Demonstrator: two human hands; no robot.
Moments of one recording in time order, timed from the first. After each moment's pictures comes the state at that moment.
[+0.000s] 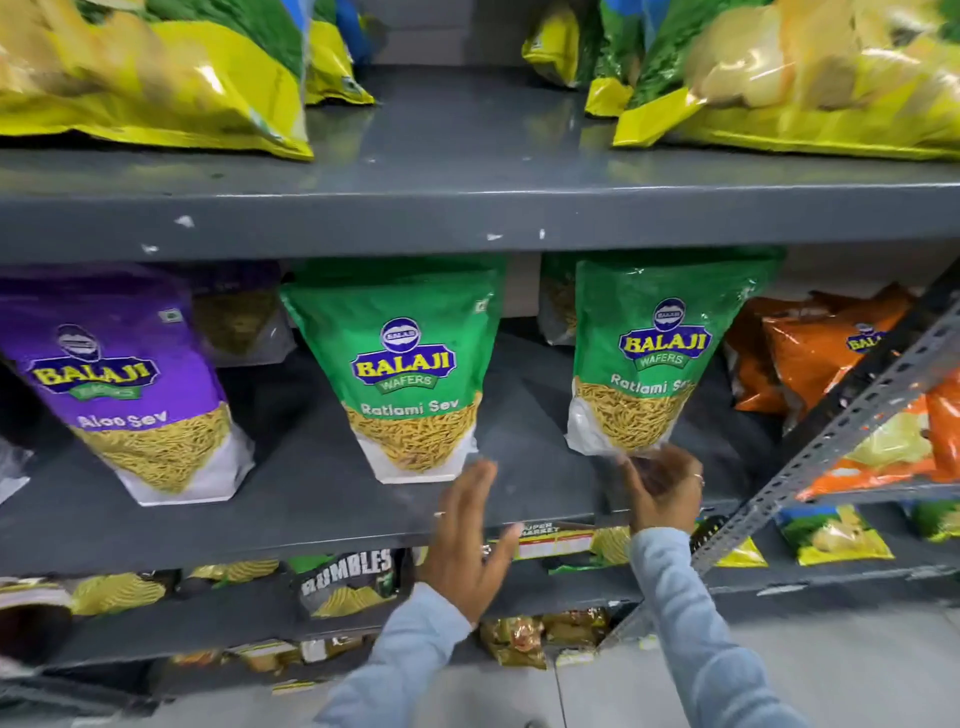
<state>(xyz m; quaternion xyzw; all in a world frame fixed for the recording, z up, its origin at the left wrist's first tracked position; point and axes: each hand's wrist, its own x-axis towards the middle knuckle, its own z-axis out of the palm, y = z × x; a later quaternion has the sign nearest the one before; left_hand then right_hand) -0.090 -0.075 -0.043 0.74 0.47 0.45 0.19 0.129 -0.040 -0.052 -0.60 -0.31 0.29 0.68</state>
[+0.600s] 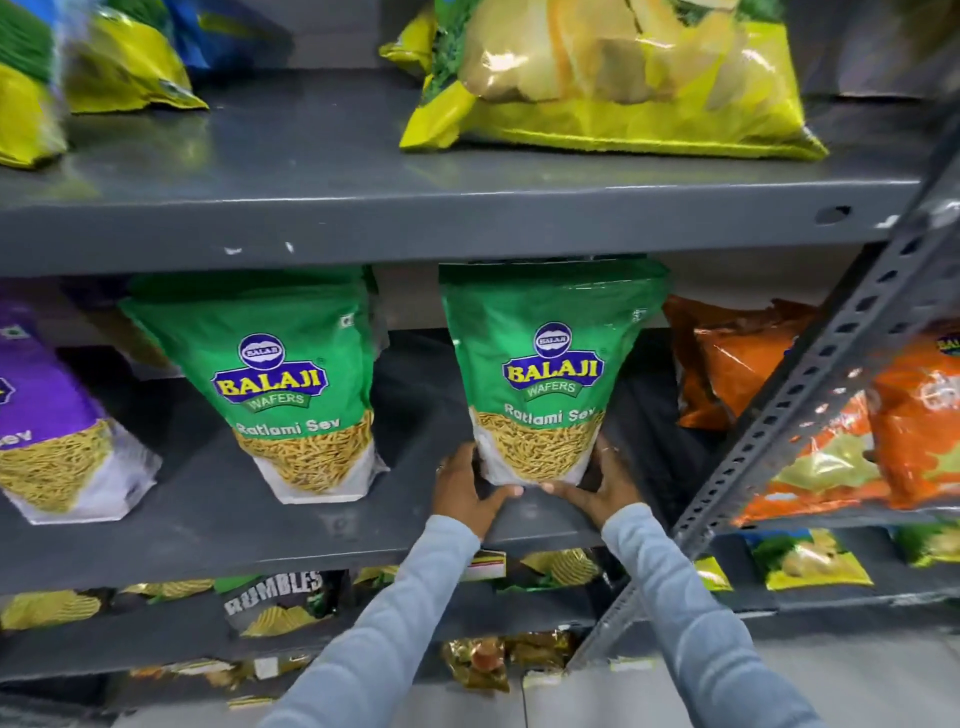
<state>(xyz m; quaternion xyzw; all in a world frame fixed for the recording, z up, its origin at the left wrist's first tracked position) 0.032 0.009 -0.048 0.61 0.64 0.32 0.35 0.219 0.001 -0.046 -0.63 -0.54 0.37 0.41</state>
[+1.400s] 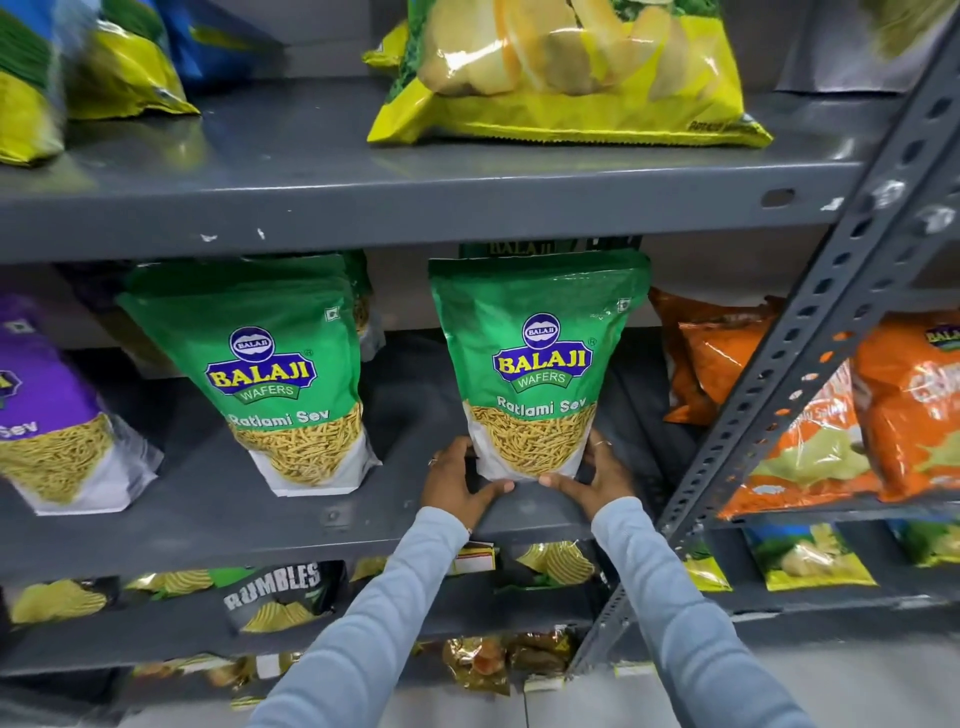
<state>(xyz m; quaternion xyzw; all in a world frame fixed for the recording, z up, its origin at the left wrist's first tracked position) 0.038 0.000 -0.040 0.63 0.63 0.32 0.33 0.225 -0.004 -0.046 -0.64 -0.51 0.40 0.41</state>
